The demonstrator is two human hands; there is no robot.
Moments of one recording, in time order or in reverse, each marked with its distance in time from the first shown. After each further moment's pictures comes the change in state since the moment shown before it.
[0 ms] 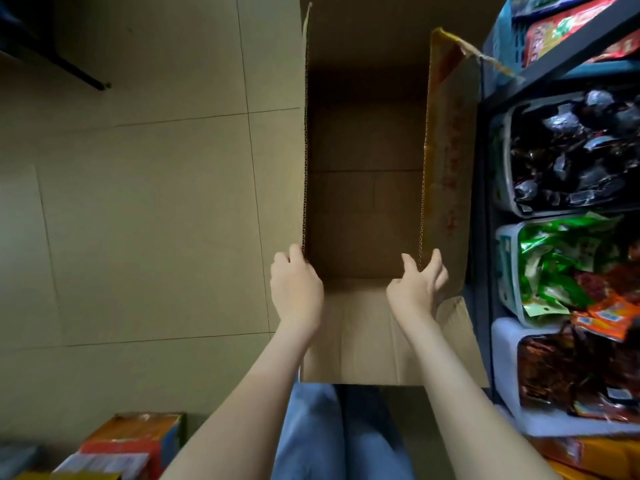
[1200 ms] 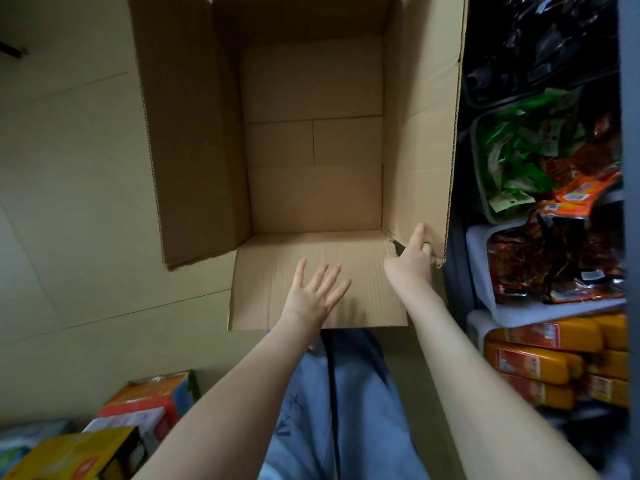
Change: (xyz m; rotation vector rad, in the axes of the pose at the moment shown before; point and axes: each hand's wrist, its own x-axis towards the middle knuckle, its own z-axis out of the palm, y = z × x) left_hand -0.112 -0.052 0.063 1.111 -0.746 0.975; right_hand -0.052 0.095 -0.006 0.244 -0.198 0.281
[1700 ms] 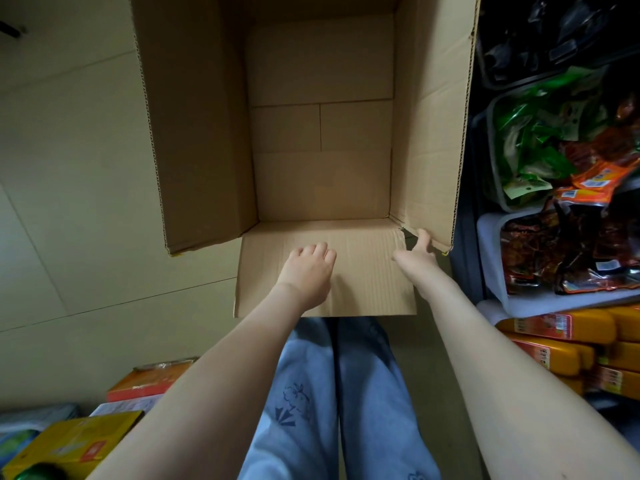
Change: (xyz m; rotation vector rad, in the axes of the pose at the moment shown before) left_hand 0.006 -0.027 -0.002 -0.288 0.261 -0.116; right_hand 0.019 0.019 0.013 0.117 -0.230 0.196
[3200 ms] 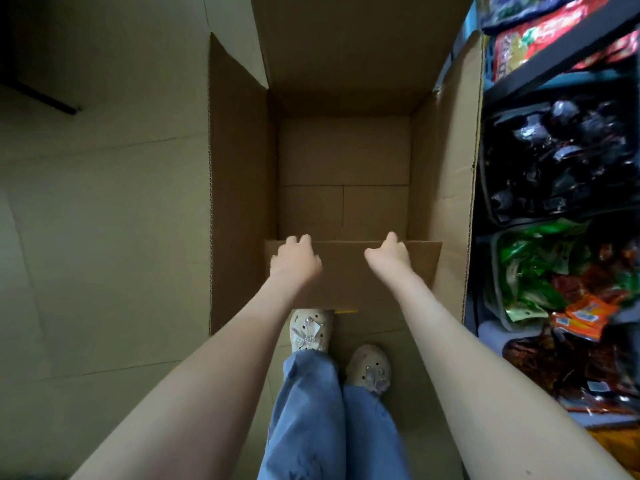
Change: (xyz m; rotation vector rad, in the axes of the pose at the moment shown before) left_hand 0.082 -0.119 -0.146 -0.631 0.040 -0.521; right_hand -0.008 -0.217 0.000 -0.161 0.103 -0.238
